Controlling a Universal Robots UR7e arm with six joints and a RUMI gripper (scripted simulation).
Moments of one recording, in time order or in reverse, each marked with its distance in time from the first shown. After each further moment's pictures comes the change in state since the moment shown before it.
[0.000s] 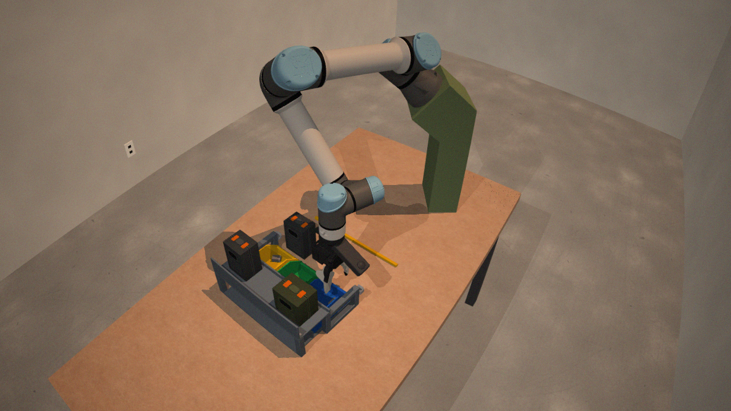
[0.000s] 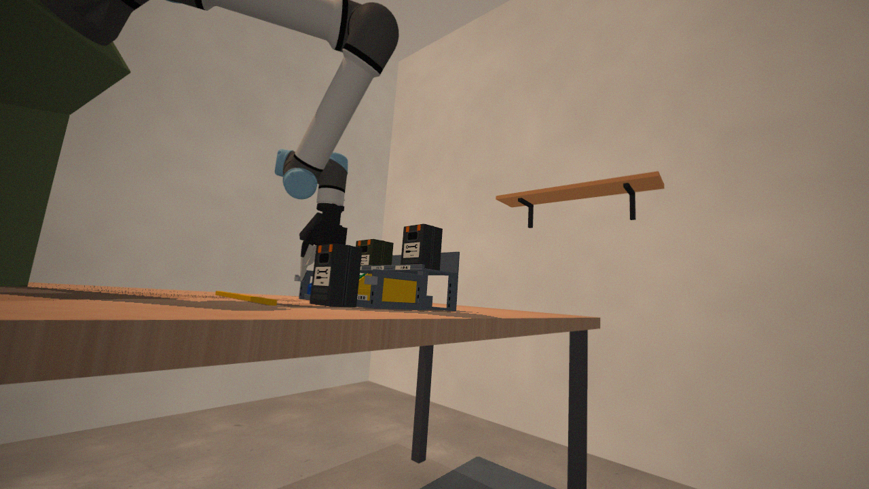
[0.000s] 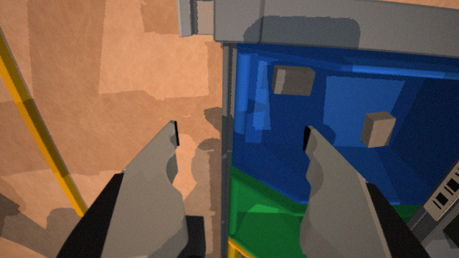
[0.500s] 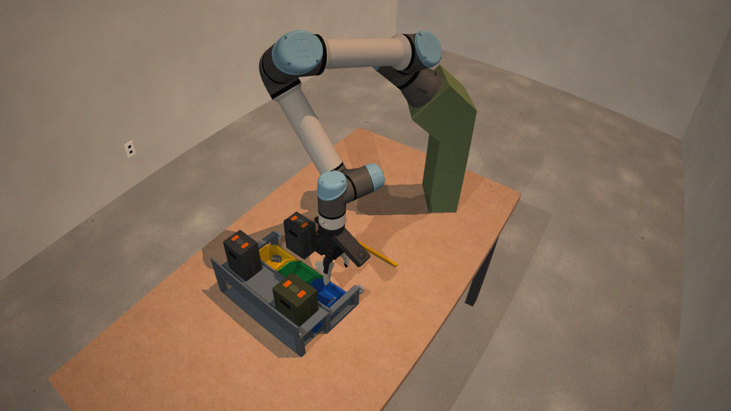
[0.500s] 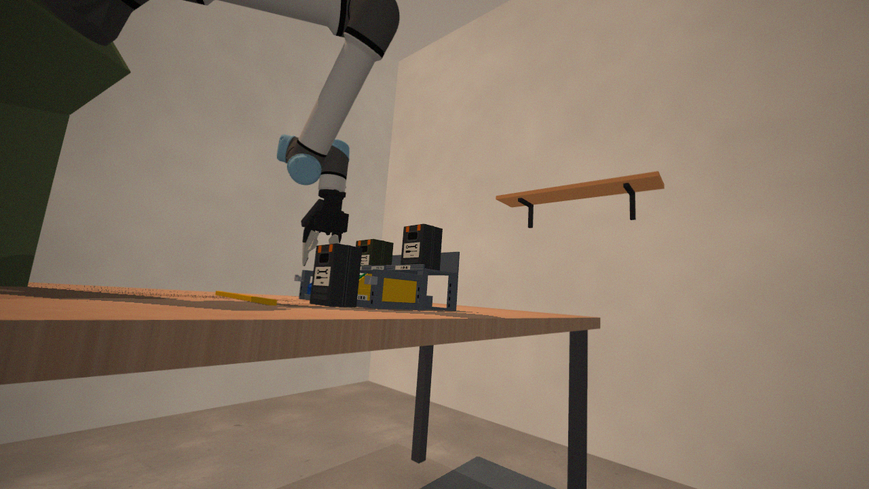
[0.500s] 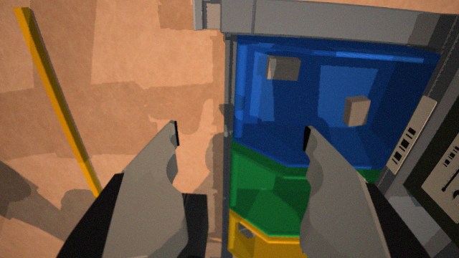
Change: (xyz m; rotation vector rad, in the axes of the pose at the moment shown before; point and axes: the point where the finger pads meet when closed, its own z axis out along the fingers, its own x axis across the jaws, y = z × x) arm 0.000 0.000 -0.040 0.000 0.000 0.000
